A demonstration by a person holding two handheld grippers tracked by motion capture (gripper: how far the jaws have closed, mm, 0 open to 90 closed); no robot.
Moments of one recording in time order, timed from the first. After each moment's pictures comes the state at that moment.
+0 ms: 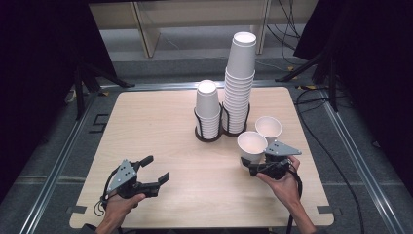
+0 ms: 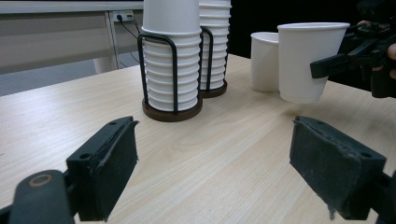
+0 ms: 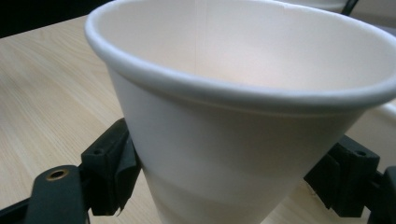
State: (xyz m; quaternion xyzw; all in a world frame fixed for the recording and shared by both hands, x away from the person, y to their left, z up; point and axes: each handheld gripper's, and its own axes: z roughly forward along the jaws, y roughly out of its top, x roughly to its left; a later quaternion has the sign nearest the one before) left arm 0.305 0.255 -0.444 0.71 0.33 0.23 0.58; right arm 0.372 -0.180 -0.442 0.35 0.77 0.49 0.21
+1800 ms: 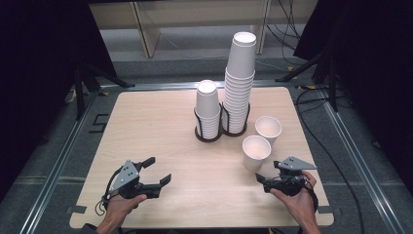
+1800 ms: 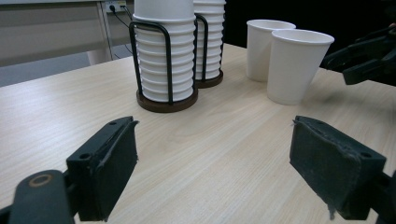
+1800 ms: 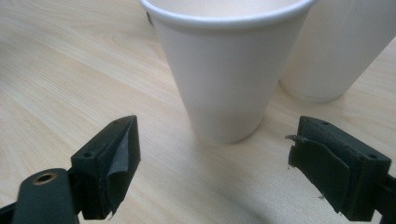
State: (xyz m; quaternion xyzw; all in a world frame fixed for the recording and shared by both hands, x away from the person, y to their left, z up) left arm 0.307 0.251 -0.450 0.72 0.32 0.22 0.58; right arm 0.330 -0.215 -0.458 0.43 0.77 0.44 0.18
